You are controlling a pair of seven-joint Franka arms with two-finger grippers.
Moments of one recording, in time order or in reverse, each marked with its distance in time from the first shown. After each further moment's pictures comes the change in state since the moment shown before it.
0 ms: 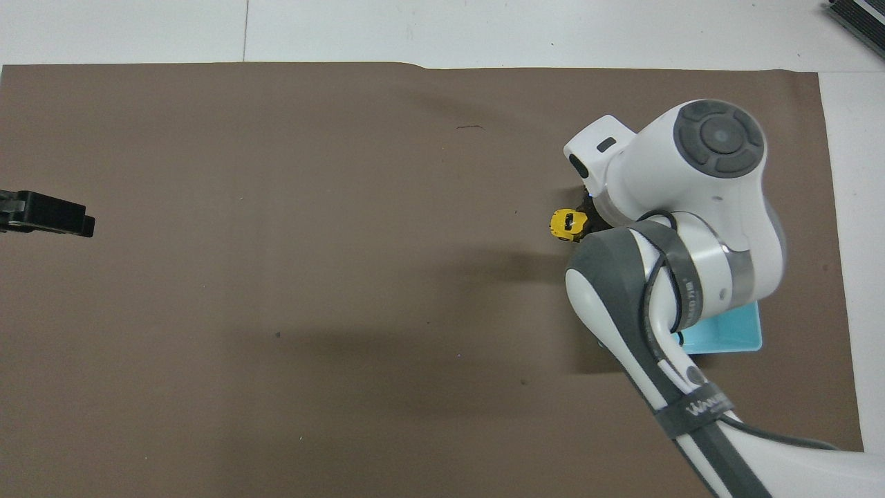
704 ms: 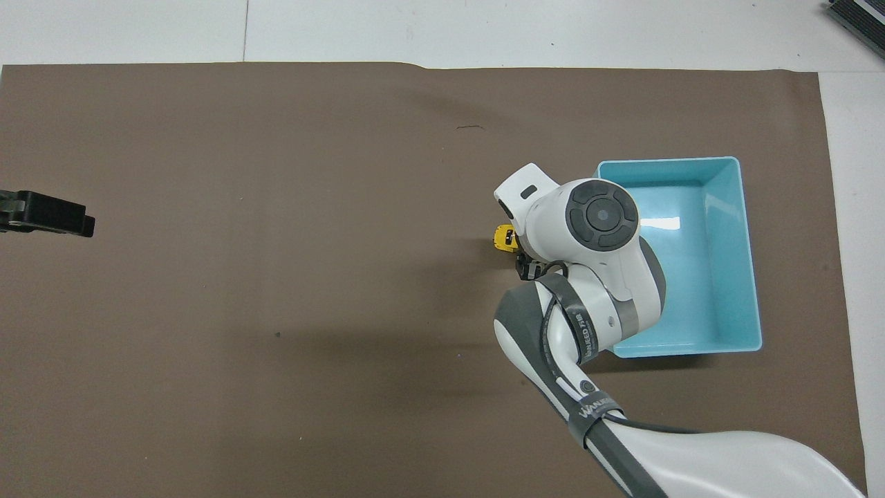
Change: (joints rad) left arm 0.000 0.000 0.000 0.000 0.000 0.000 0.000; right arm 0.129 0.082 0.010 -0.155 0.000 0.359 0.118
